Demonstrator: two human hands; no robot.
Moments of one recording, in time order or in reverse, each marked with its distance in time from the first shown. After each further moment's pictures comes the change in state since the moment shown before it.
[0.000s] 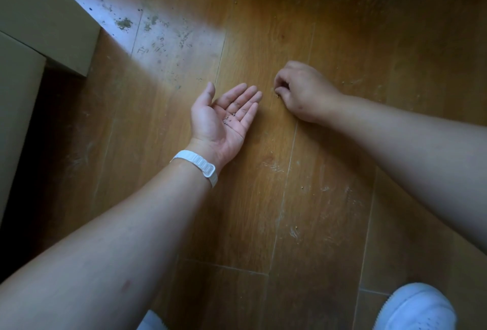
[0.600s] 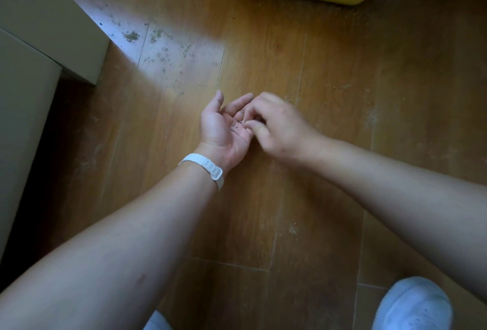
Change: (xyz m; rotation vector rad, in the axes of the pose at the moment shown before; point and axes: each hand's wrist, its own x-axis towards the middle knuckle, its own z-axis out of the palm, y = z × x) left_hand -0.010 -0.009 0.004 -0.010 -0.018 -0.019; right_hand -0.061 -0.074 0.000 0.366 0.116 -0.169
